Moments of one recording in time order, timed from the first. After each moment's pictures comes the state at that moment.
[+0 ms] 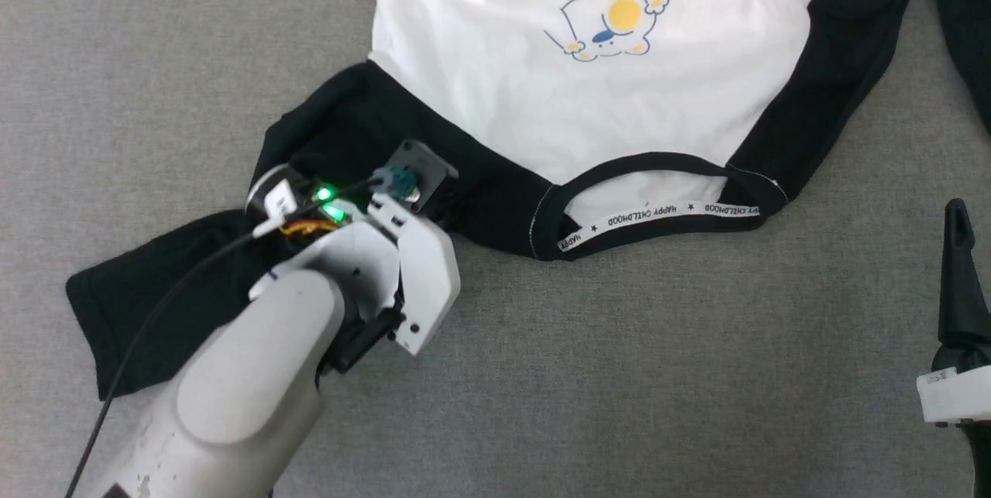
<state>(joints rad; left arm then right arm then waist) -0.63 0.38 -0.67 0.16 -0.40 -0.11 0.51 0.02 -0.05 -0.28 -0.32 0.24 0.13 0.07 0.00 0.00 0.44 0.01</state>
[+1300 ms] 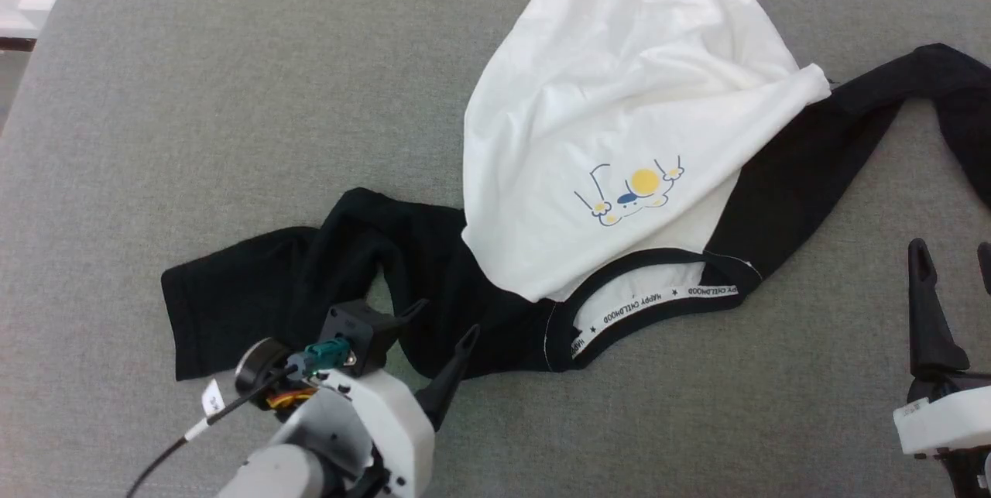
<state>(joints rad) -0.20 0.41 -0.59 -0.06 -0.50 0.04 0.19 0.09 -0.05 -0.25 -0.31 0.24 0.13 0.11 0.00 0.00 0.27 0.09</state>
